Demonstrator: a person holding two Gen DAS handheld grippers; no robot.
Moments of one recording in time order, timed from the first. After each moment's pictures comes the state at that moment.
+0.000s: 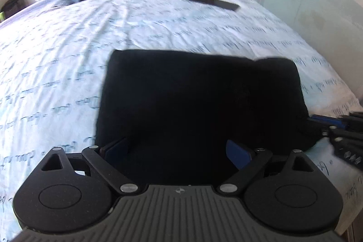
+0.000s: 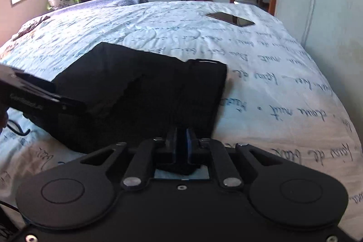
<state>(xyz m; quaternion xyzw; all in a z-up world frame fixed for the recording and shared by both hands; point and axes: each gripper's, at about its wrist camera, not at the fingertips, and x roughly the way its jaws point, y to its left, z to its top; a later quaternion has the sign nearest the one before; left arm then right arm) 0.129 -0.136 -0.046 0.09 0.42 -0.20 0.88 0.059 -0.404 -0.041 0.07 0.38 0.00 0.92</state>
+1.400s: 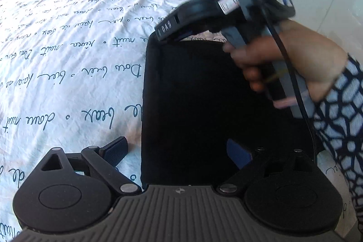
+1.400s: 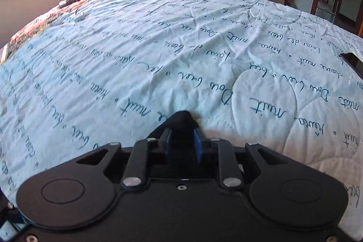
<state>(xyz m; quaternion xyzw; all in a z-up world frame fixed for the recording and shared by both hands) 0.141 -0.077 -0.067 0.02 0.45 -0.18 0.87 0.321 -0.253 -0.068 0.00 0.42 0.18 0.89</state>
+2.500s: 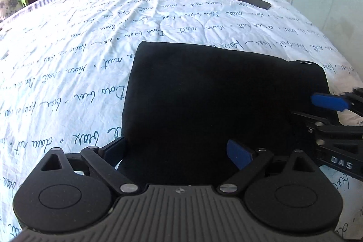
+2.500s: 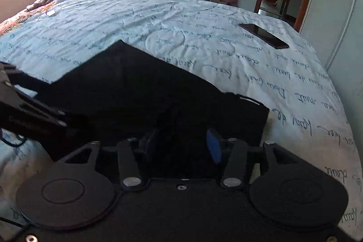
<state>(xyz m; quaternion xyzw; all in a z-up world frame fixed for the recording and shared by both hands) 0.135 -0.139 -0.042 0.10 0.44 -0.13 0.88 0.113 -0.361 -0.043 -0.03 0.39 0.04 0.92</state>
